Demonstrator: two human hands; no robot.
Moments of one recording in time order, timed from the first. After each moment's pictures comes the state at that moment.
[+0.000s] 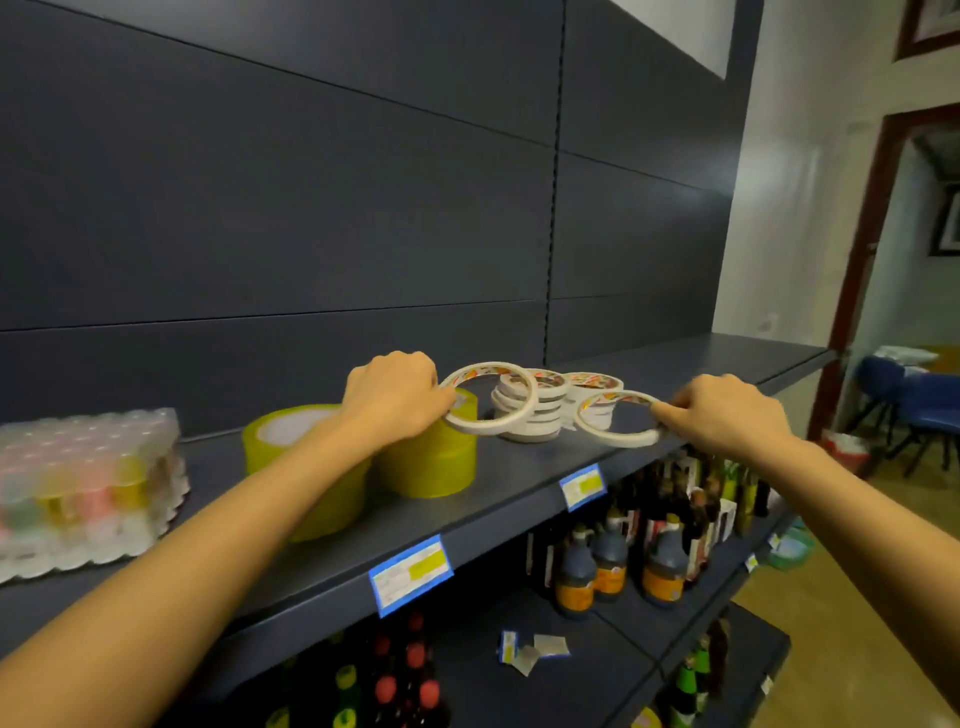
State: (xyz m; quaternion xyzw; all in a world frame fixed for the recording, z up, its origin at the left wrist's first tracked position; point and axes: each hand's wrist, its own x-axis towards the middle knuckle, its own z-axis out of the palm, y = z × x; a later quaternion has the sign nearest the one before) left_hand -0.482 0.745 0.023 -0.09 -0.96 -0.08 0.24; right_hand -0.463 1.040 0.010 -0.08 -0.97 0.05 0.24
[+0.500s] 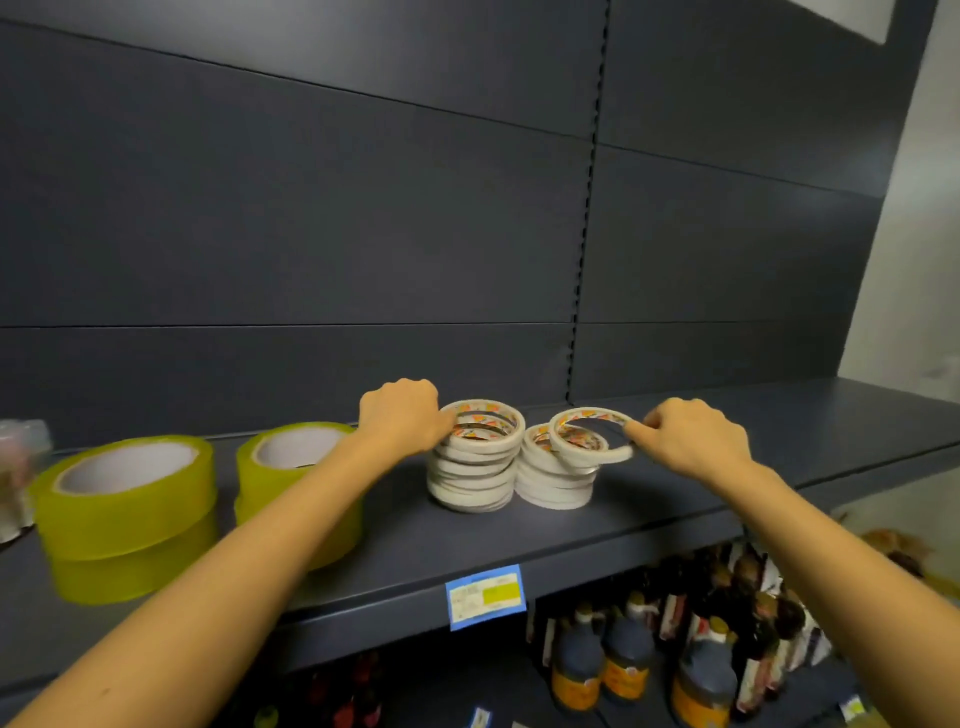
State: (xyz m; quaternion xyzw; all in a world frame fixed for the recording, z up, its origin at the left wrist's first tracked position) left_hand -0.614 0.863 0.012 0.09 -0.97 -0.03 0.21; right_hand -0.647 1.131 0.014 0.04 -0.97 0.12 0.20
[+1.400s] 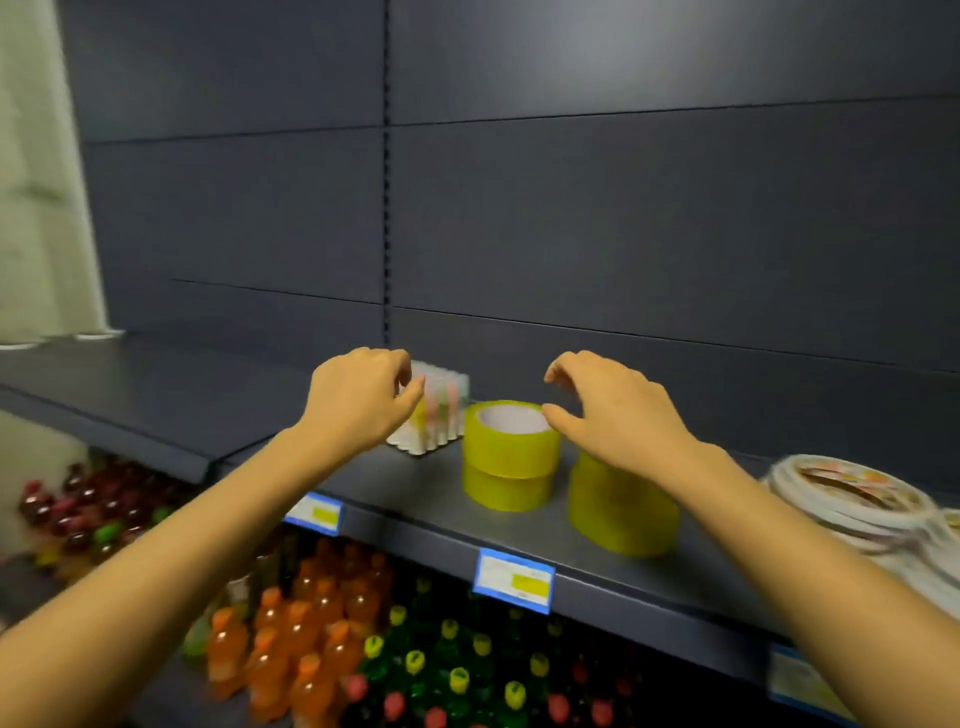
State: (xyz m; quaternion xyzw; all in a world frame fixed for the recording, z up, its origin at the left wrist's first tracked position) left_hand -0.357 0.700 0.019 0.33 -0.86 0.12 0.38; right_hand -0.535 0.862 0.037 0.59 -0.75 0.20 0.23
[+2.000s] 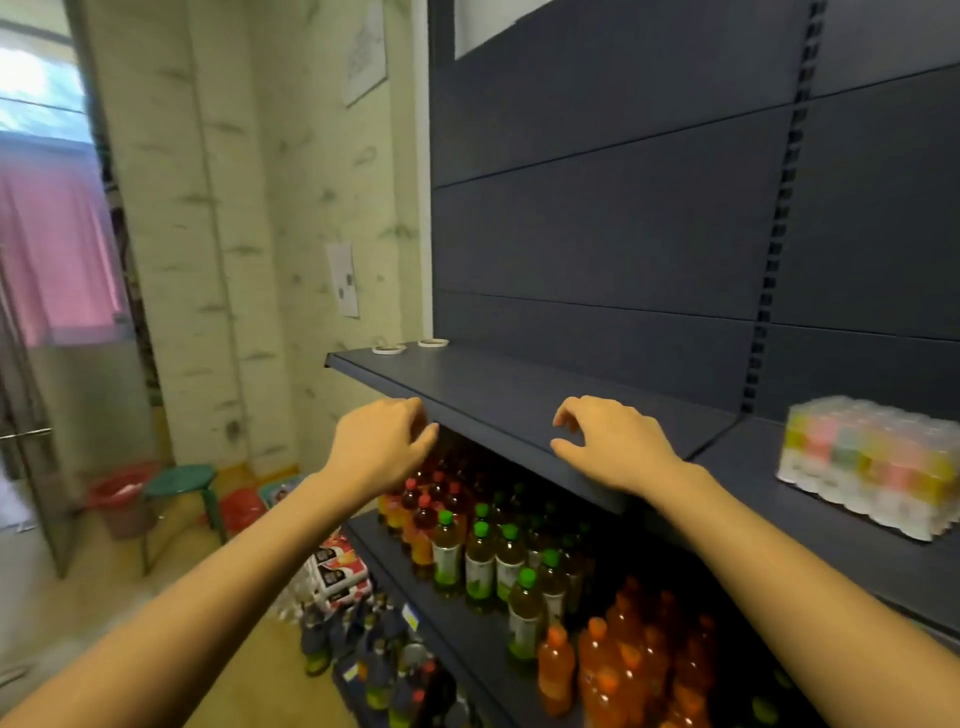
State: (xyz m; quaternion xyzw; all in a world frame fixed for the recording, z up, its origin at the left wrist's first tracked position) left_hand 0.005 0.529 -0.025 0.53 -0.77 0.17 0.29; right_hand -0.235 0.575 -0.006 0.74 -0.64 0.20 0.09
